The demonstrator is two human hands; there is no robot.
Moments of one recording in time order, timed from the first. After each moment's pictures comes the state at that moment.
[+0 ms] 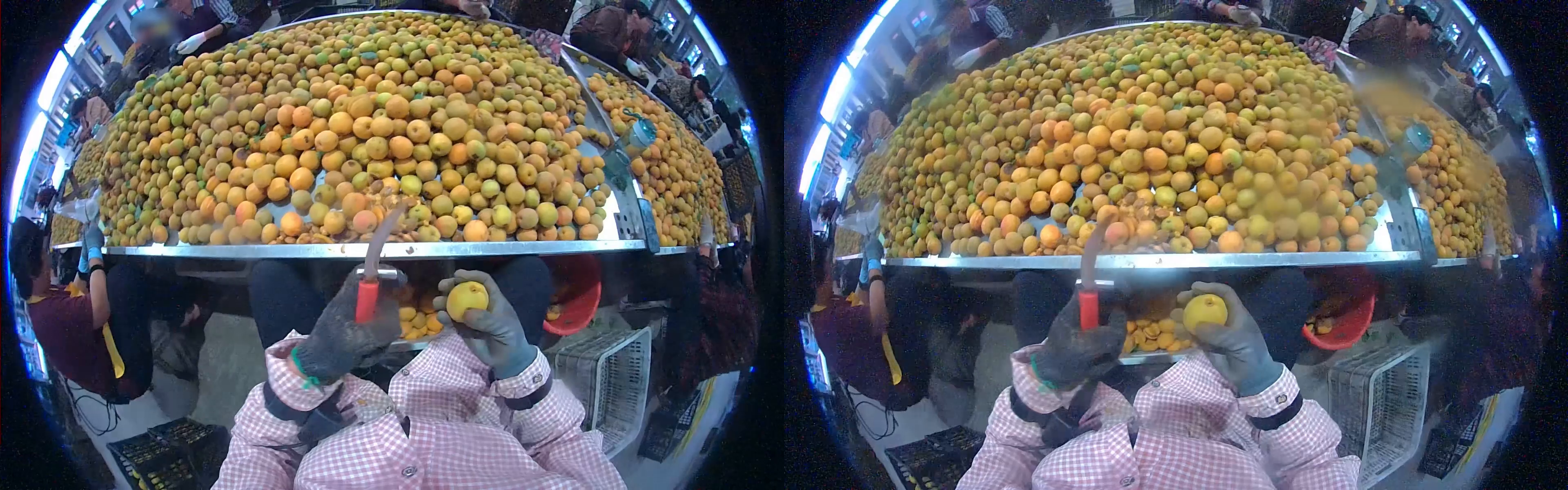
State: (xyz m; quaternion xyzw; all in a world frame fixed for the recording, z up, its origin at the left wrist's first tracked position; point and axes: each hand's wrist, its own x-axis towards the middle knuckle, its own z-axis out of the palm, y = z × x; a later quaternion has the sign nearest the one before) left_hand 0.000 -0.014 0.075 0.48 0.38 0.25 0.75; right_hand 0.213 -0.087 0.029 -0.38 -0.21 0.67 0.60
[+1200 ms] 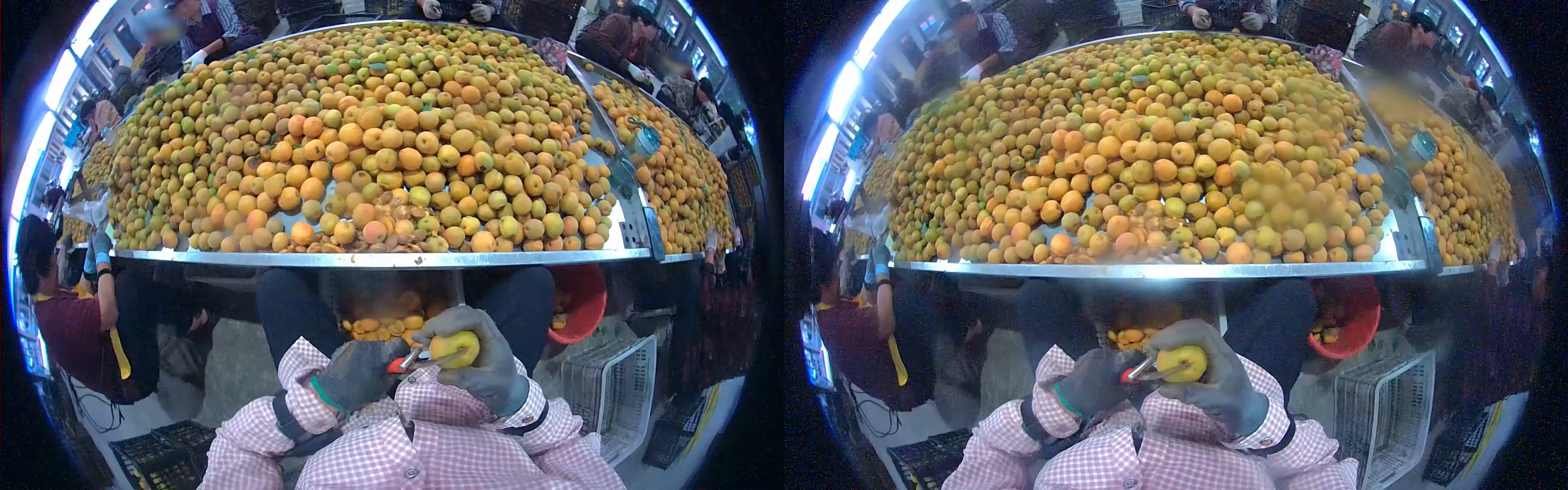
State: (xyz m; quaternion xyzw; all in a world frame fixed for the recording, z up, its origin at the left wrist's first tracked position) left_hand -0.012 -0.037 0.050 0.84 0.37 -0.01 0.41; right_hand 0.186 -0.102 0.055 -0.40 -0.46 0.57 0.55
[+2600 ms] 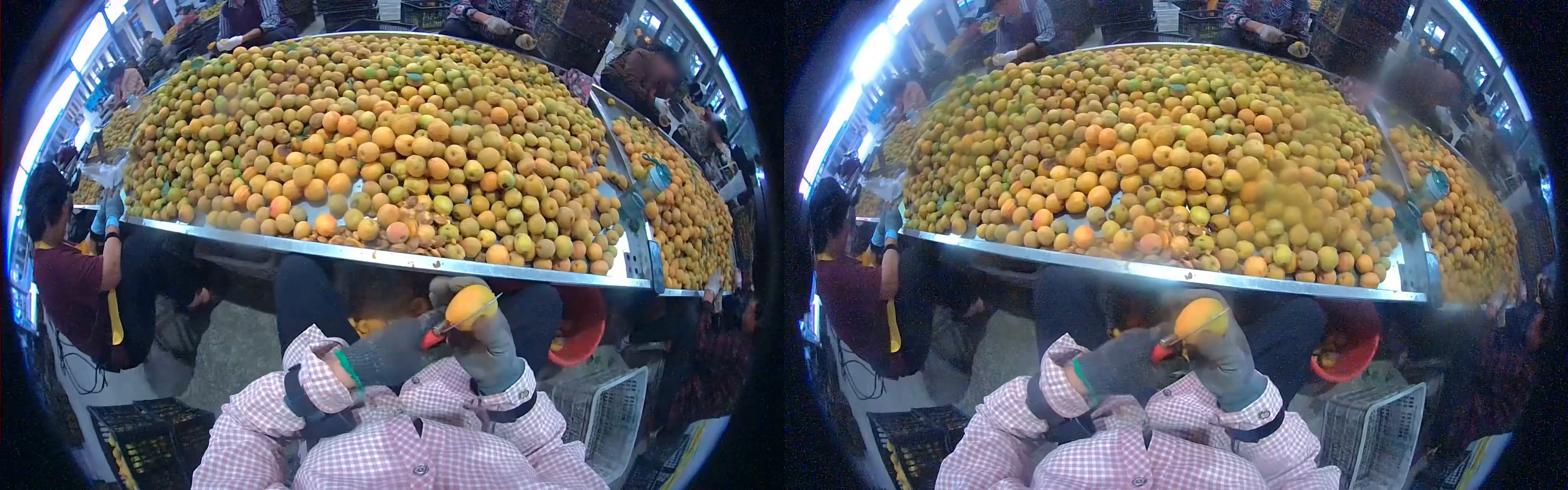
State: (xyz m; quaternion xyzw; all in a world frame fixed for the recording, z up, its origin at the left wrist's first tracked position) left_hand 0.013 -0.025 0.057 0.77 0.29 0.14 0.56; right_hand 0.171 -0.072 0.048 -0.26 -0.24 0.69 0.64
